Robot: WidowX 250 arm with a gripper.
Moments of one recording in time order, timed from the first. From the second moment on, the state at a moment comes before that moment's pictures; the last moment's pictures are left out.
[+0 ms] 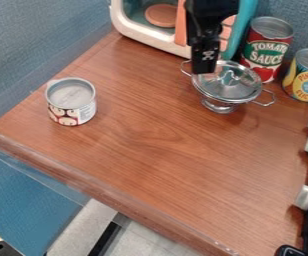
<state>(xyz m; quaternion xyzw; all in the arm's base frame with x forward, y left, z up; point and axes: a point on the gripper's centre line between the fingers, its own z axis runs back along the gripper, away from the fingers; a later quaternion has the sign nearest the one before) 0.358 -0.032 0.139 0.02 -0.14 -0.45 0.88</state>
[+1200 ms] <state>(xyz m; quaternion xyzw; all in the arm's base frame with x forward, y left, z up) 0.413 -0.053 0.082 0.02 -0.06 -0.41 0.91</state>
